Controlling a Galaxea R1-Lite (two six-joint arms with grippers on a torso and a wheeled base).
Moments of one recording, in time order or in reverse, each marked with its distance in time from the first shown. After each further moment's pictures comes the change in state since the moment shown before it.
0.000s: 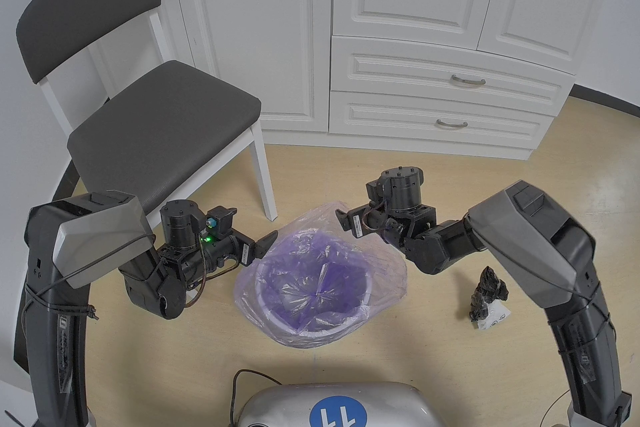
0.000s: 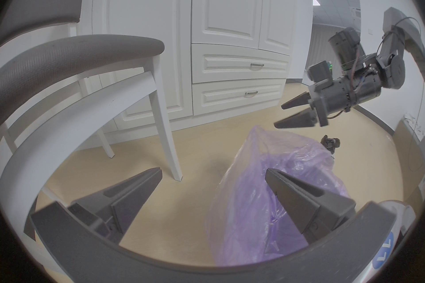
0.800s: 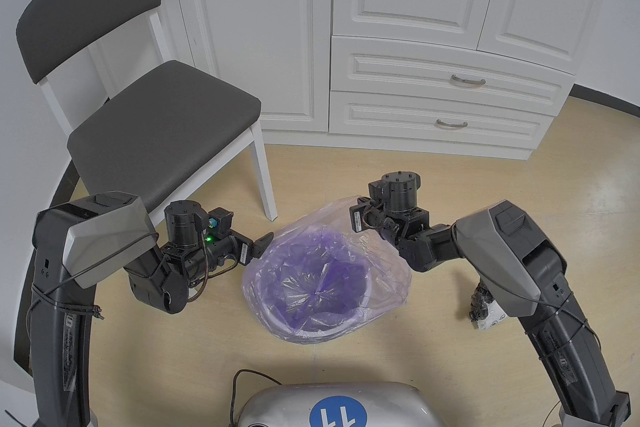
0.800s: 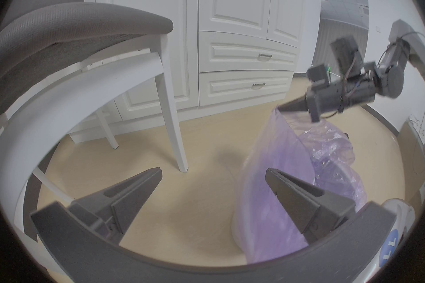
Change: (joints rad) left arm 0.019 0.046 -0.076 0.078 0.027 -0.002; right arm -0.042 0.181 -0.263 0.031 0.030 0.034
